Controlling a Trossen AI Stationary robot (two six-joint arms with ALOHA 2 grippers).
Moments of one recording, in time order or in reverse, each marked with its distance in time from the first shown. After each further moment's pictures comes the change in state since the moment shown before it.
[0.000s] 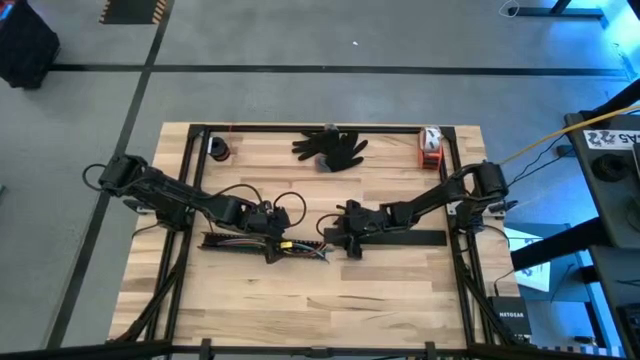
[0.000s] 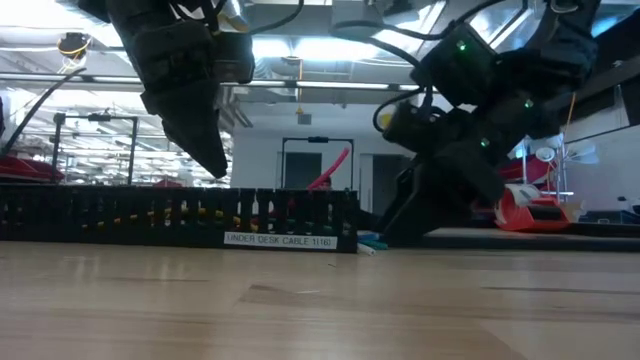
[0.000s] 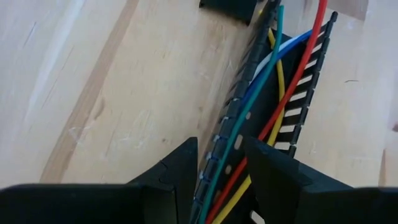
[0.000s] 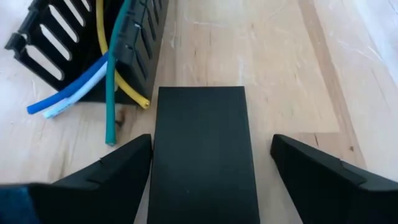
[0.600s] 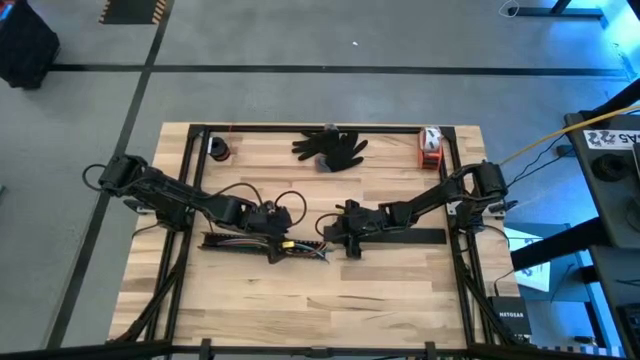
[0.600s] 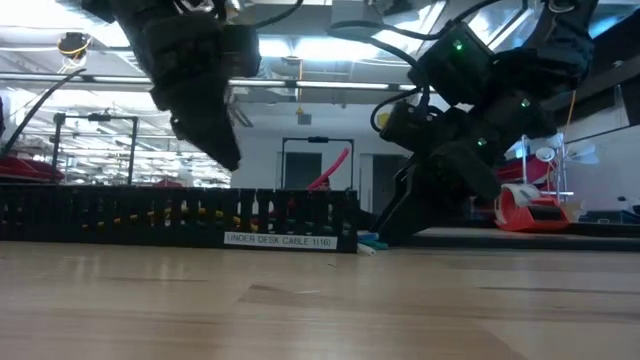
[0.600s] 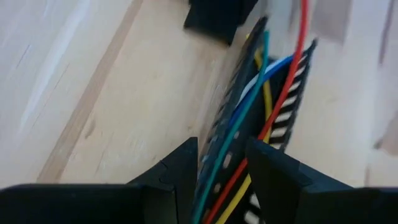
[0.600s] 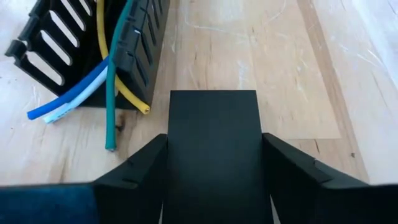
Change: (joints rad) left arm 0.000 0.000 0.000 0.083 -0.003 0.003; right arm -0.001 0.005 0.000 -0.017 -0.011 -0.003
